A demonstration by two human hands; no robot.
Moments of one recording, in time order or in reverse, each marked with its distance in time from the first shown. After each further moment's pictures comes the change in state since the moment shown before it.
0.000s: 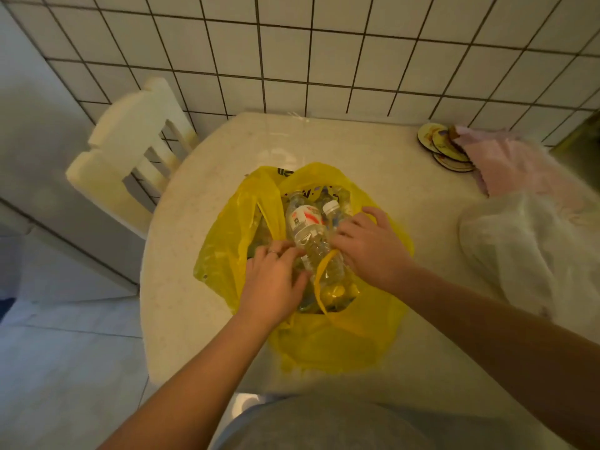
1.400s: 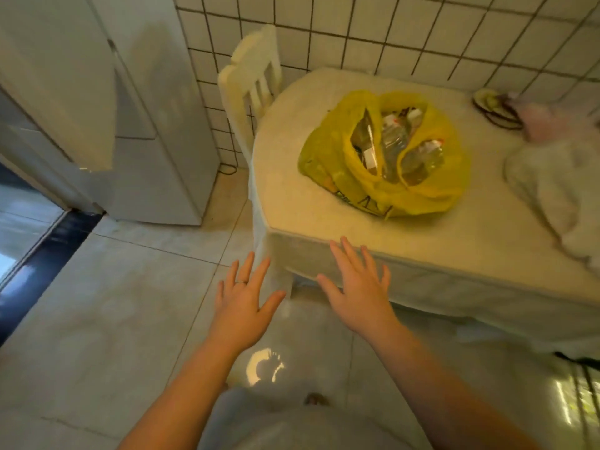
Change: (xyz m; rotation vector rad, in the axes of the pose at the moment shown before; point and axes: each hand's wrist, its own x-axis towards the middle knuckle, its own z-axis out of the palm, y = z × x) left_hand -0.397 -0.157 -0.043 -0.110 -0.119 -0.307; right_hand -0.159 -0.392 -0.083 0.573 -0.372 0.569
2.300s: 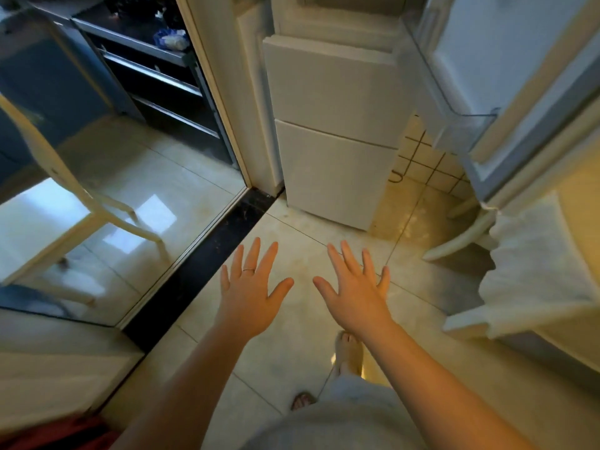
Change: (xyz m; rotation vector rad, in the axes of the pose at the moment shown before) left_hand -0.058 -0.530 -0.328 0.174 0.131 -0.322; right_hand 0.070 -0.588 0.279 -0.110 -0.263 -0.244
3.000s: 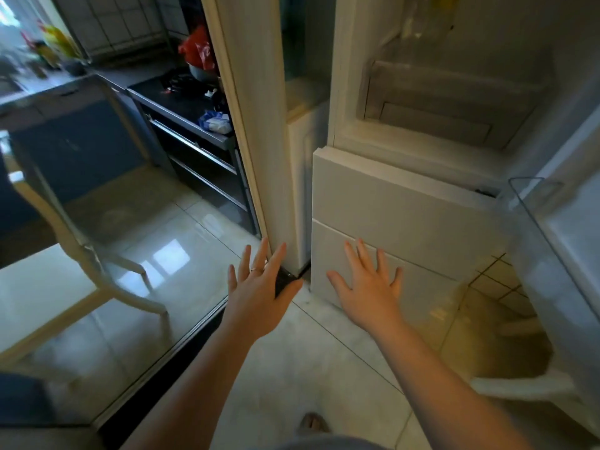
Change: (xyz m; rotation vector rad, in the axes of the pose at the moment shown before) left_hand 0.317 -0.056 -0.143 -0.057 0.124 -0.050; right_hand 0.332 -0.122 -0.133 -0.001 0.112 -0.091
